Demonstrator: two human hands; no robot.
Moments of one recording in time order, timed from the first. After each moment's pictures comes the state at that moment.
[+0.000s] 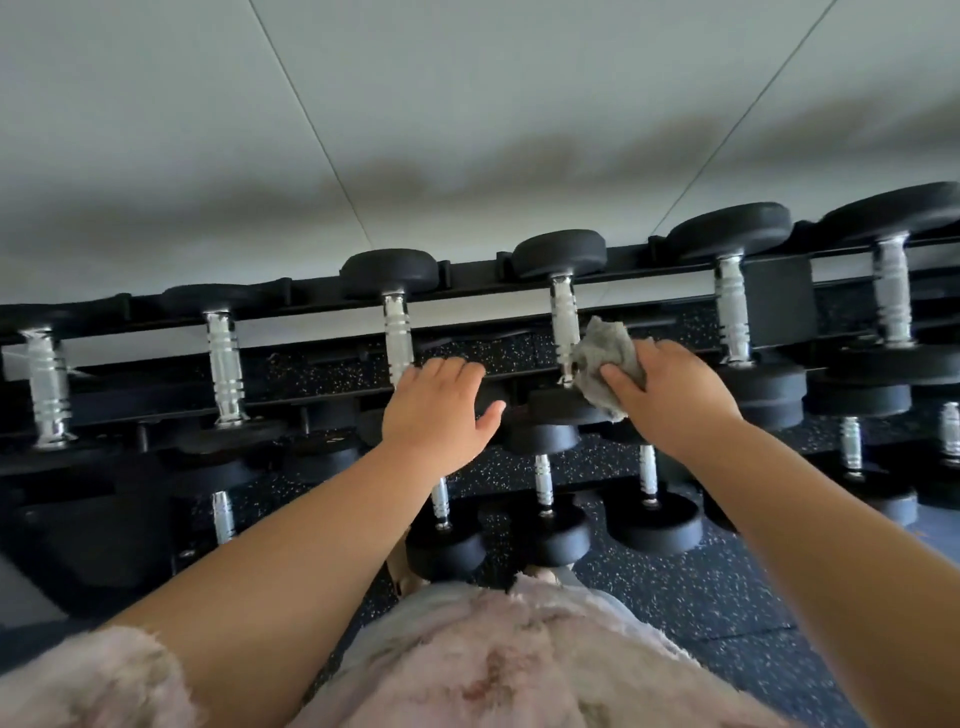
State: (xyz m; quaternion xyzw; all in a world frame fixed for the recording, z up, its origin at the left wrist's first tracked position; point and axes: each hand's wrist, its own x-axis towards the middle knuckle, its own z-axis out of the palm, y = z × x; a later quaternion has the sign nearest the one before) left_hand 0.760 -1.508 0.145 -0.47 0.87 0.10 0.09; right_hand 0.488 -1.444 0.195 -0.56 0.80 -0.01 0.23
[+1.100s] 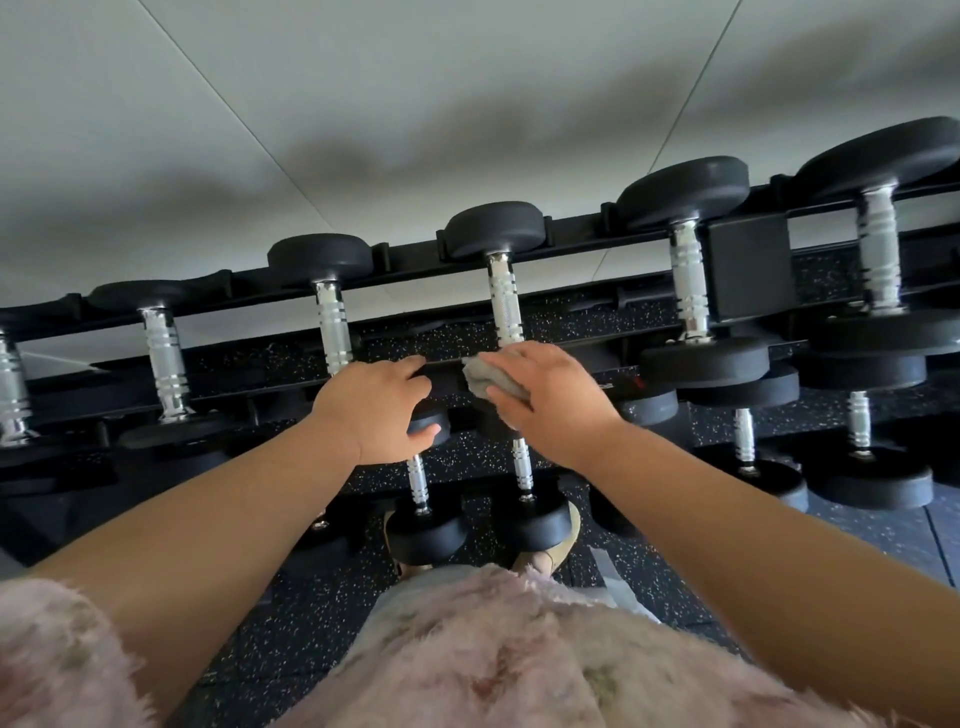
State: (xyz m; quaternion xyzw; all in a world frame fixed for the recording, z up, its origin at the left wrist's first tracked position) left_hand 0.744 -1.519 0.156 -0.33 0.91 0.04 0.25; right_hand 0.504 -1.432 0.155 -0.68 0.63 -0.19 0.32
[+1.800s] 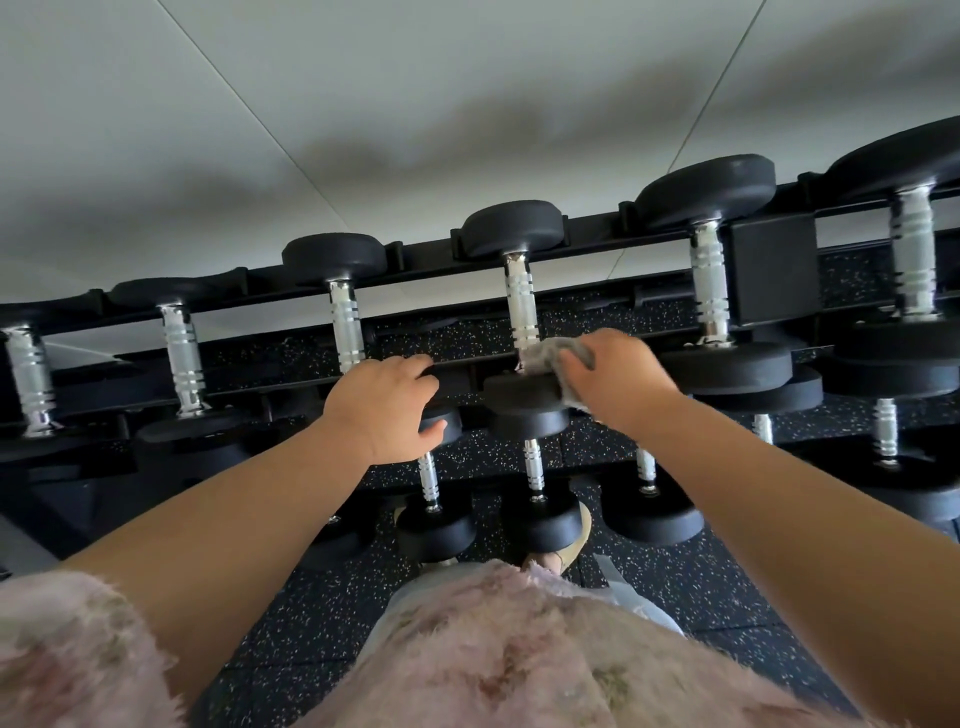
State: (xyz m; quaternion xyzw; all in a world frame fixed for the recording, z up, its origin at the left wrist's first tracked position) left_hand 0.741 -1.517 0.158 -0.35 0.90 0.01 0.26; right_hand 0.459 -1.453 0.164 -0.56 0.72 -0.07 0.39
